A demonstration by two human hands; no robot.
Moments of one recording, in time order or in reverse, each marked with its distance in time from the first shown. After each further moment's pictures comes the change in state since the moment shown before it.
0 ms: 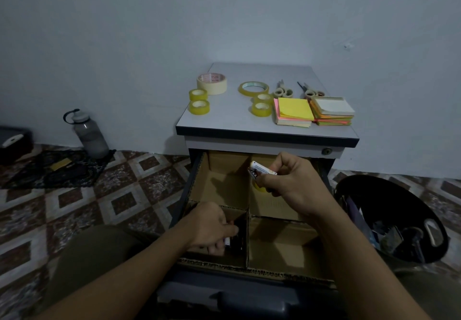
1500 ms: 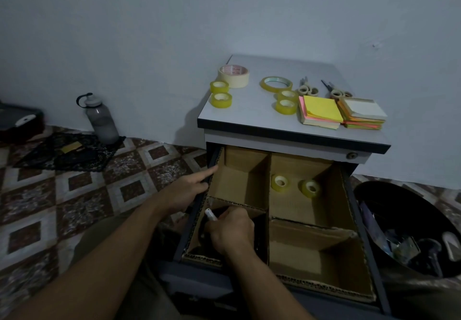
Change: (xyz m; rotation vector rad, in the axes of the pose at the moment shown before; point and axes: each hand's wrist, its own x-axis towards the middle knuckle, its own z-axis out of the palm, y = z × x) left_hand 0.022 -0.065 -0.079 -0.280 0.157 0.211; right_hand -0.019 0.012 0.166 -0.104 -0.067 0.575
